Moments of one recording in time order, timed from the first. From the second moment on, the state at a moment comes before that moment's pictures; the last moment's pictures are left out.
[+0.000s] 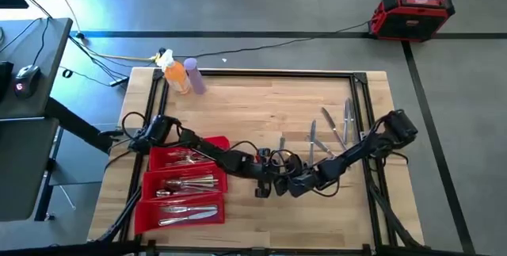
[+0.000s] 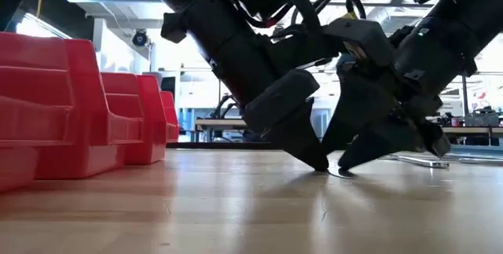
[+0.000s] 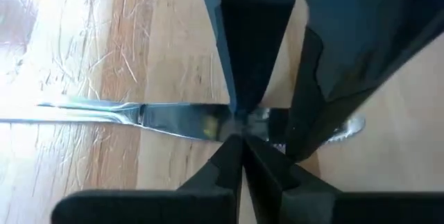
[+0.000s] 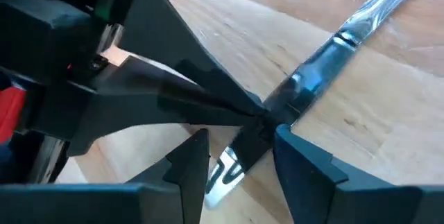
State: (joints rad) left arm -0.25 2.21 1.37 -0.10 -0.25 -0.09; right arm 0.46 1.80 0.81 0.06 0.45 1.36
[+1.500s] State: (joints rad) left arm -0.28 2.15 1.36 -0.05 -0.19 -0.06; right arm 0.46 1.79 0.81 -0.10 0.45 1.48
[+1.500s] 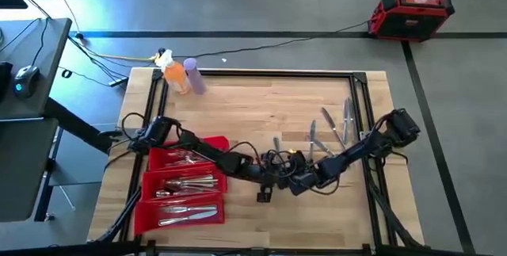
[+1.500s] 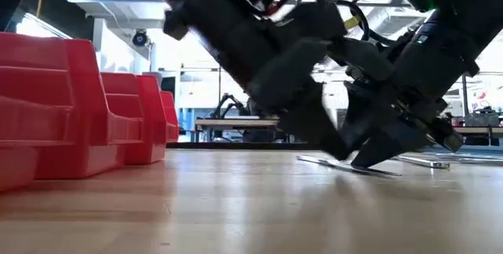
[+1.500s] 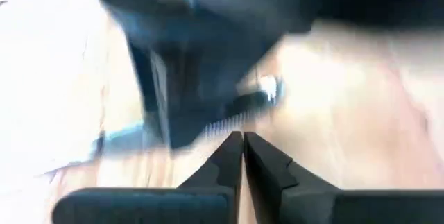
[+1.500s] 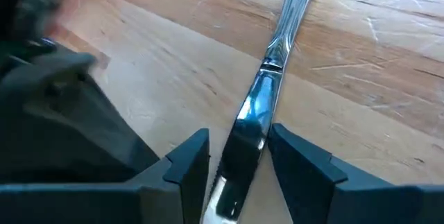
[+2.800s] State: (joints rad) left arm -0.24 2.25 1.37 0.04 -0.23 -0.10; right arm 0.47 1.83 0.81 -0.05 0.41 1.41
